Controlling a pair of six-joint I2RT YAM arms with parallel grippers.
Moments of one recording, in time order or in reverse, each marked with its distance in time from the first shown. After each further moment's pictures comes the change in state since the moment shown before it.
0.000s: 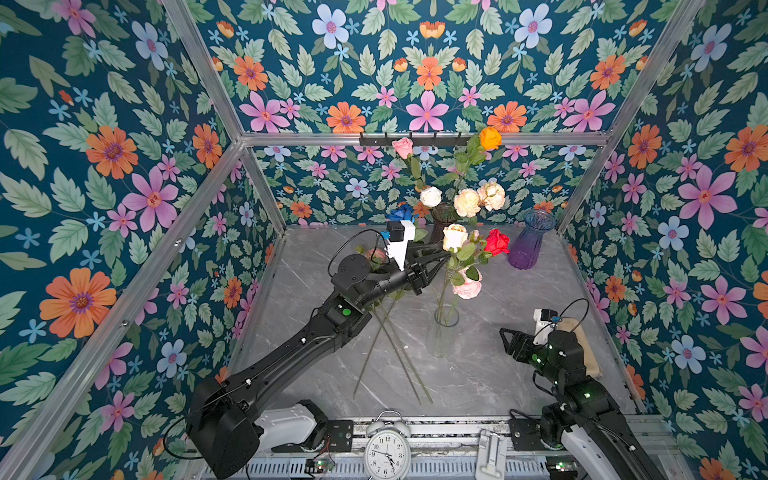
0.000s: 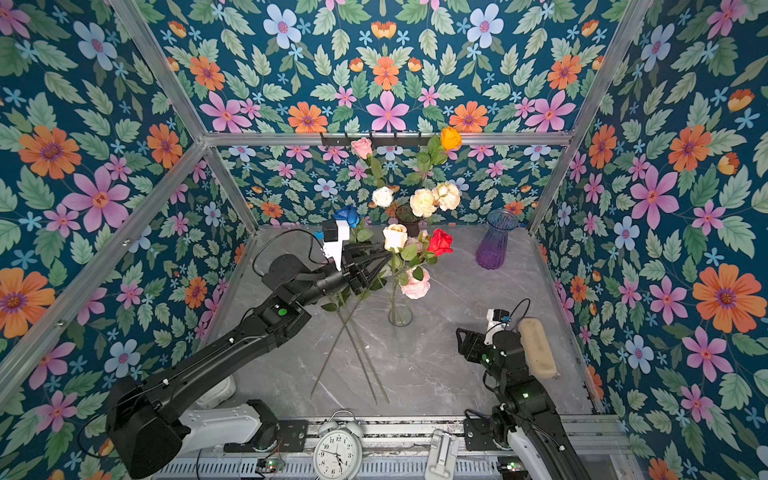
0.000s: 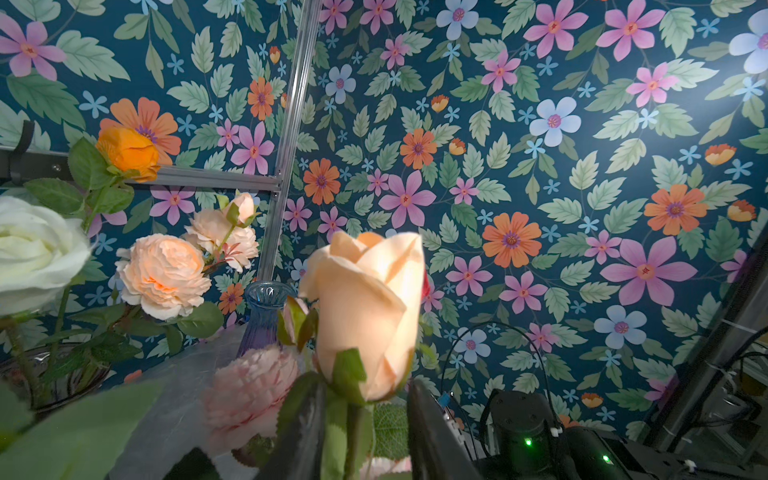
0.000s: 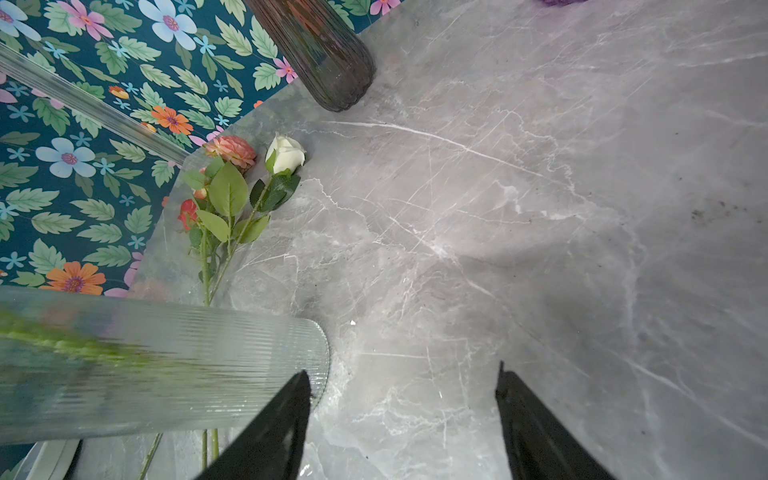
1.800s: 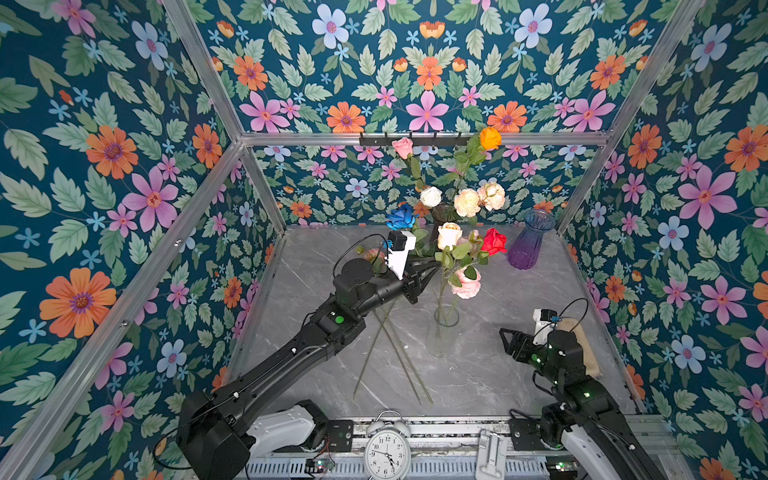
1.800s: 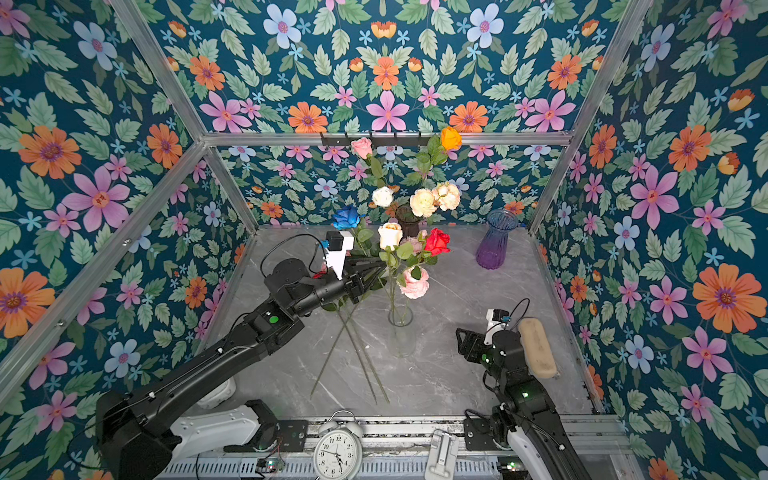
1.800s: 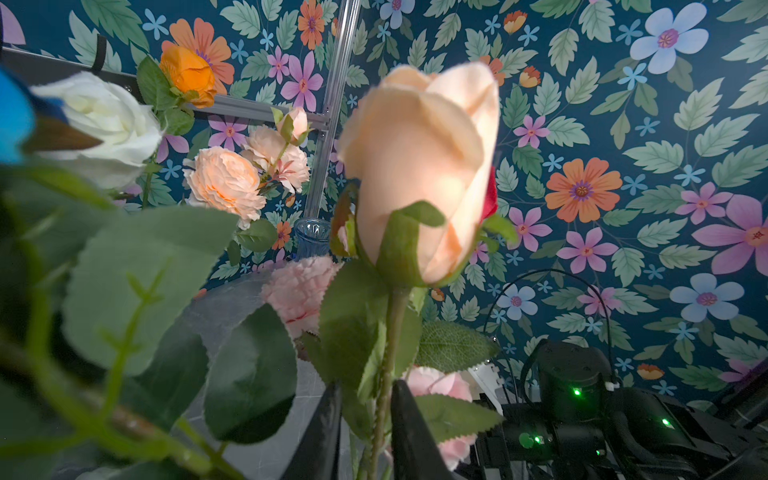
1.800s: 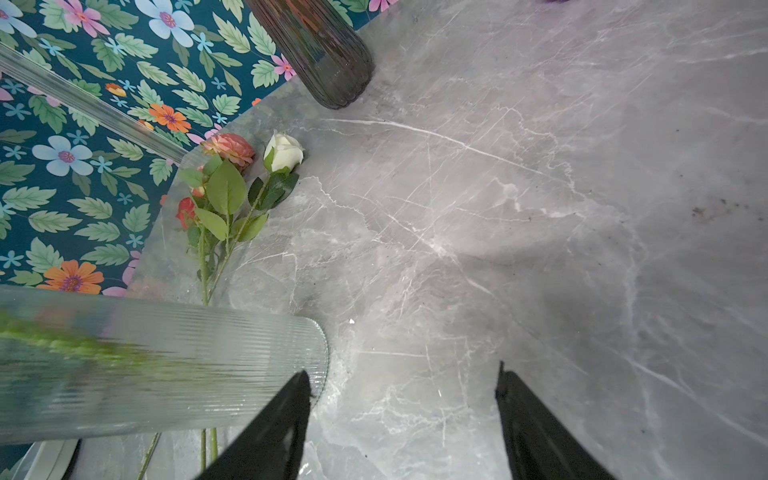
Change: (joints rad) left arm -0.010 -0.070 -0.032 -0.230 -0.107 0.087; right arm 0.000 0.002 0.000 0.000 0.000 0.000
